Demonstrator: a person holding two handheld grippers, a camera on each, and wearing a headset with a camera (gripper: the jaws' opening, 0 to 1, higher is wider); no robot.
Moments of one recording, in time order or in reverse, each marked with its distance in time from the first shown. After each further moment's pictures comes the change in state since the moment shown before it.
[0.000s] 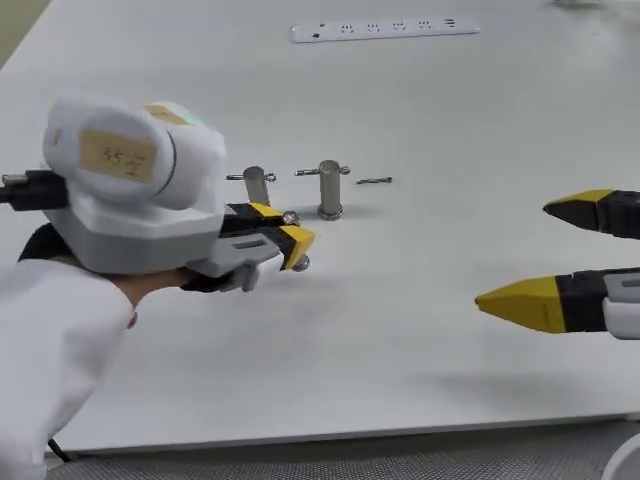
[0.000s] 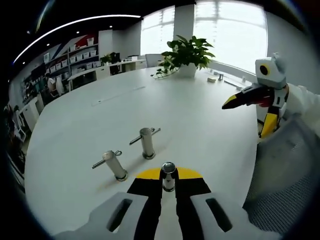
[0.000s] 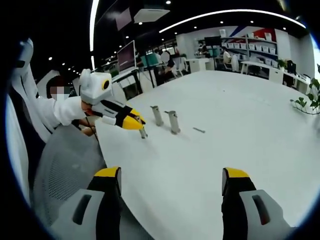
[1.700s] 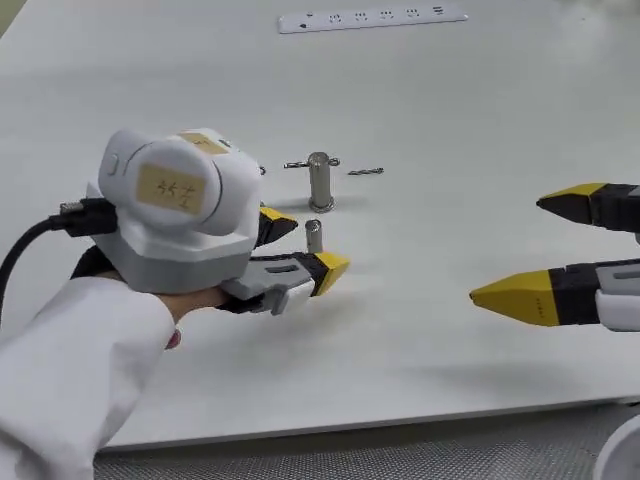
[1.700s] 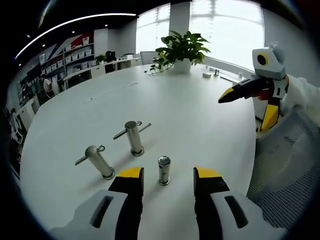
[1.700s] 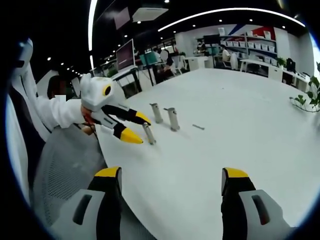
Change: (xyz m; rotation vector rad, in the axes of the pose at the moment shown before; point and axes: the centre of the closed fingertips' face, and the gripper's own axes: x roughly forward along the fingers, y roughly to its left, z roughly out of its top) left arm 0.007 -0.015 -0.013 0.017 0.014 -0.041; right arm -0.001 -0.004 -0.007 0.004 0.018 -0.002
